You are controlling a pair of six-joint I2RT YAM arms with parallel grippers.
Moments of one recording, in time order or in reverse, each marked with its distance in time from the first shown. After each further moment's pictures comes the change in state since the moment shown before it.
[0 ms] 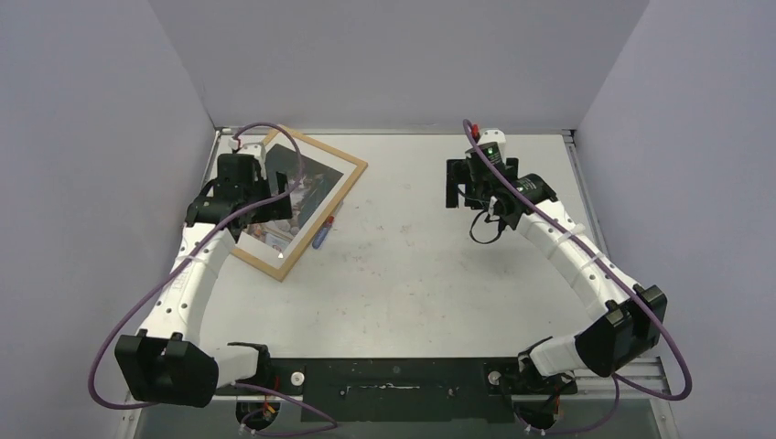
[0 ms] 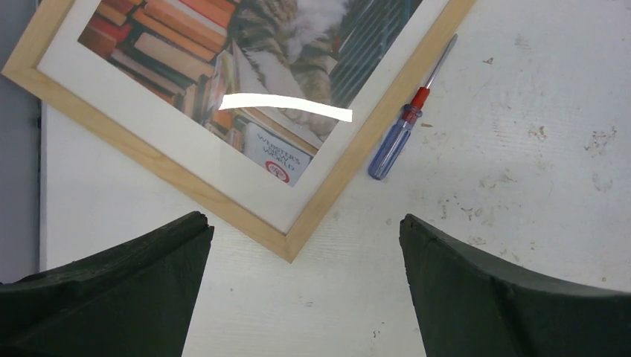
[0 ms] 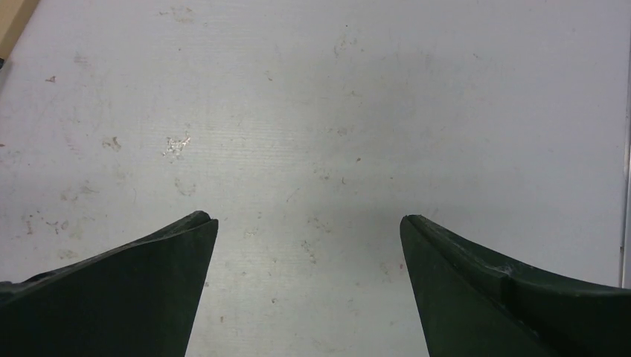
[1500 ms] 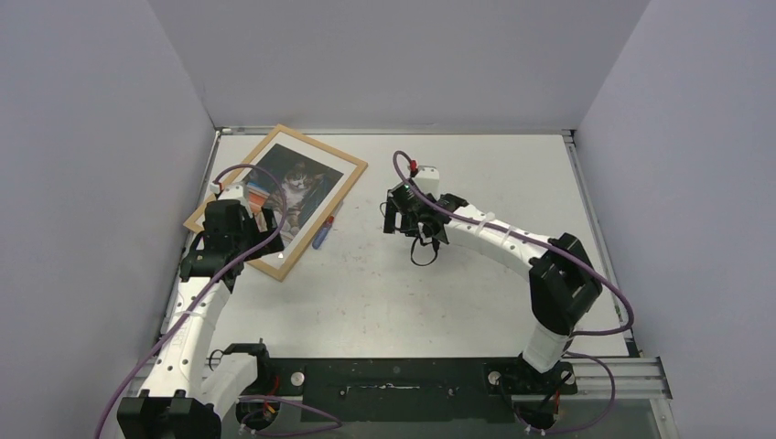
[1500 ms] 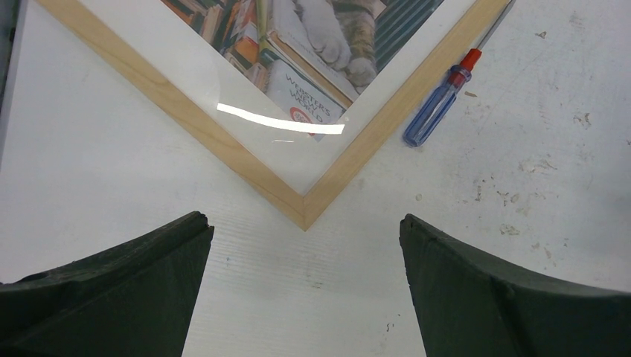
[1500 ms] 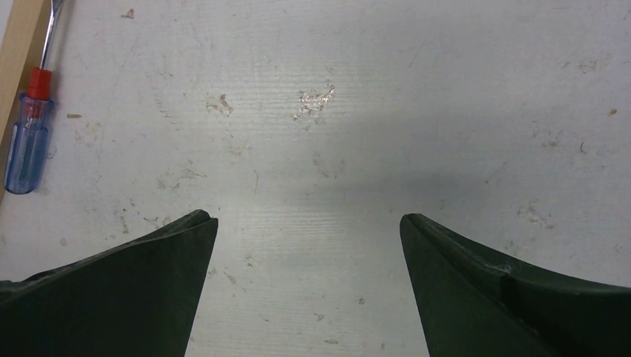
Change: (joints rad) left arm 0.106 -0.318 -0.394 0.126 0.020 -0.077; right arm 0.298 0.319 -0.062 0.202 0.076 0.404
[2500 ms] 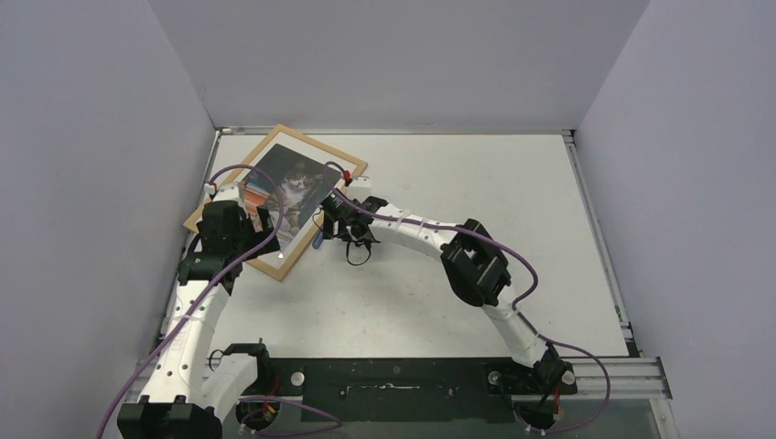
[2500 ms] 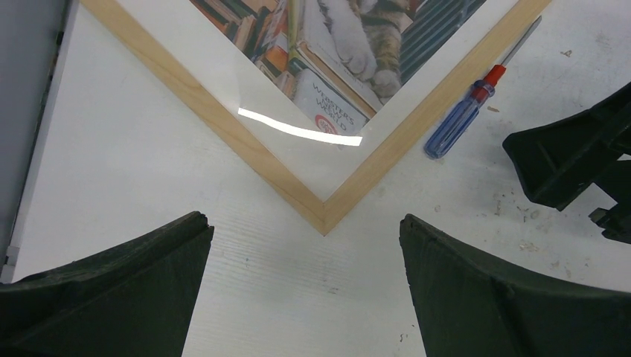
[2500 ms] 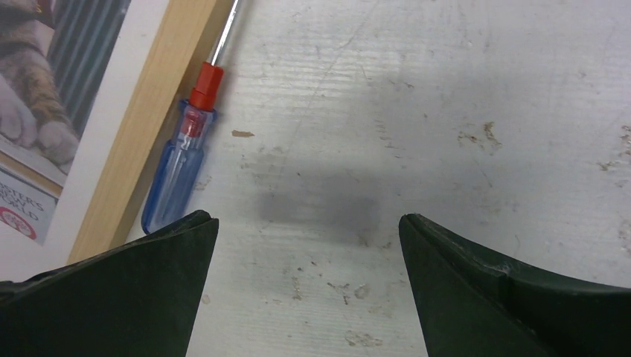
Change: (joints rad) left arm 0.005 -0.020 0.000 -0.004 -0.061 0.009; right arm 0.179 0.557 0.559 -0.072 0.001 0.153
